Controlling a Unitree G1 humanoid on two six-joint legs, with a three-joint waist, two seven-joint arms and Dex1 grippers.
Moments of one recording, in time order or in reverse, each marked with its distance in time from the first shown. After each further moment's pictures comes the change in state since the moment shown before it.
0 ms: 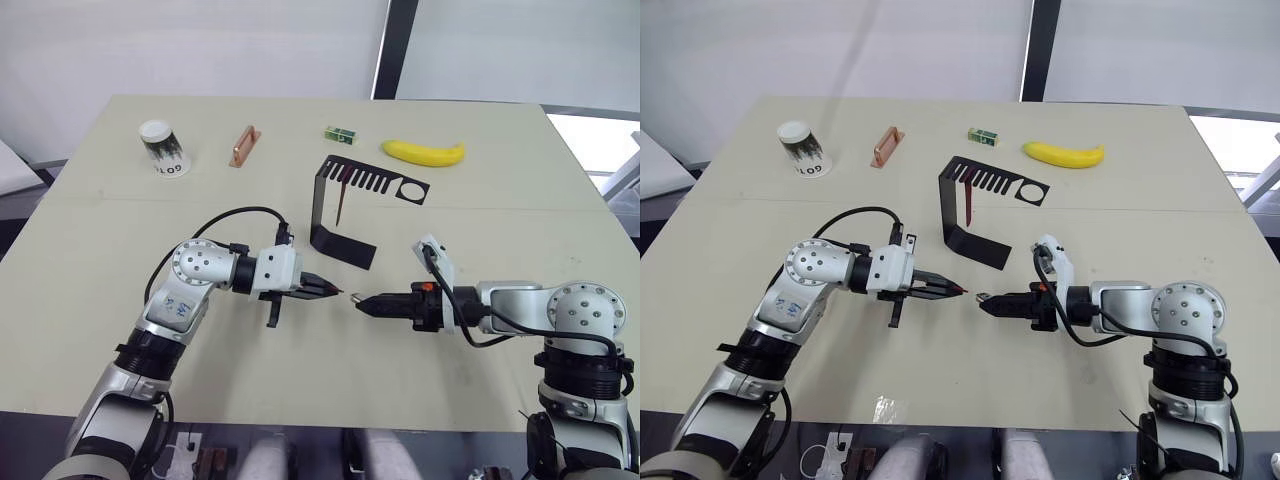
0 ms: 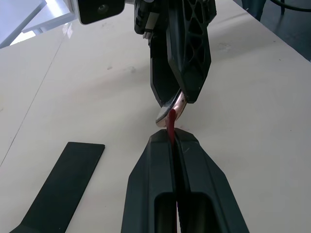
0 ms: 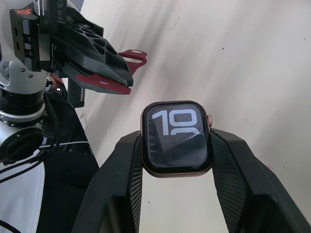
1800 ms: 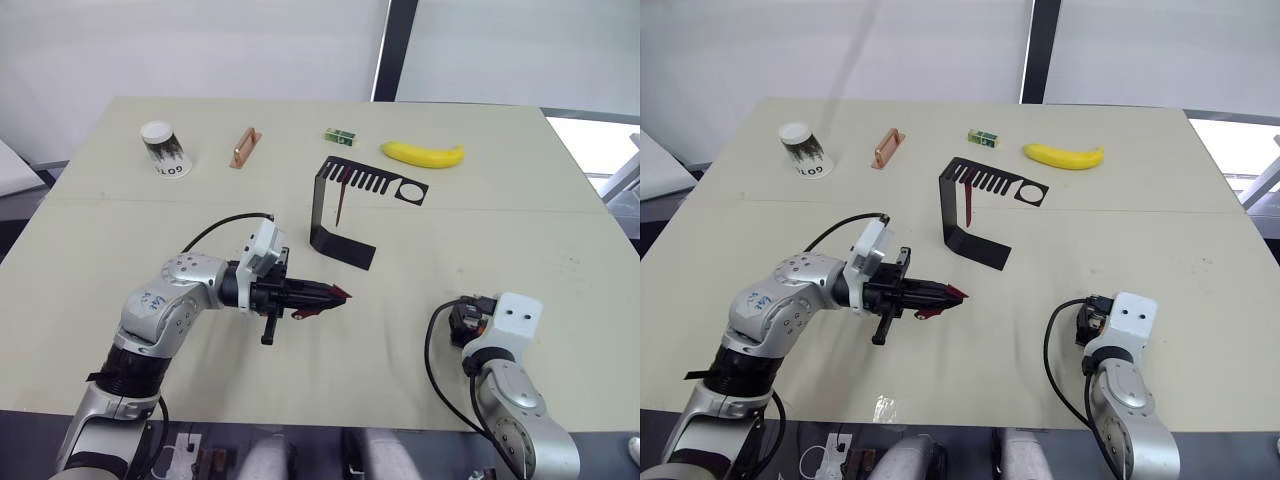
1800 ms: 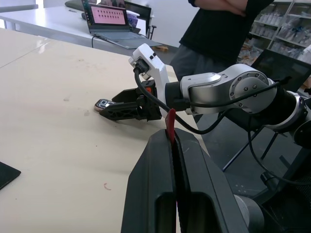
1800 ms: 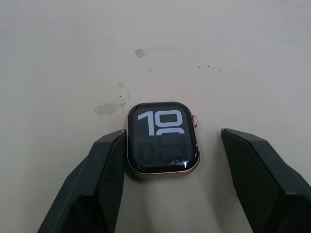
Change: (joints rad) left arm 0.077 0.017 0.107 -0.244 -0.443 0.647 0.042; right arm 0.654 0.411 0.076 -0.443 -1.093 -0.845 -0.411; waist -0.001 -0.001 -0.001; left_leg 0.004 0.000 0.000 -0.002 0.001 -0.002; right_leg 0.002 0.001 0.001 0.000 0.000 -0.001
